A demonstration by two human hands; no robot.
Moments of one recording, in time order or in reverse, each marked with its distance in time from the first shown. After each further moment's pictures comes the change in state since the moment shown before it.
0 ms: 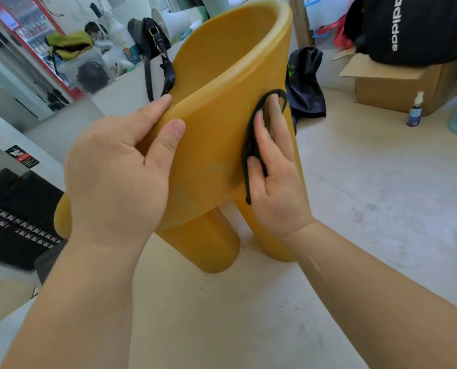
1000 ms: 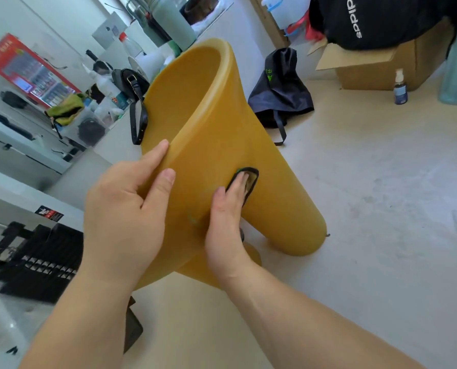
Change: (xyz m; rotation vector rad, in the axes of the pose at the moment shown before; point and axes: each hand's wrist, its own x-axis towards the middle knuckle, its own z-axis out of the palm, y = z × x) left_hand 0.027 0.084 0.020 0.015 -0.190 0.060; right_hand 0.012 -0.035 0.006 0.535 0.122 0.787
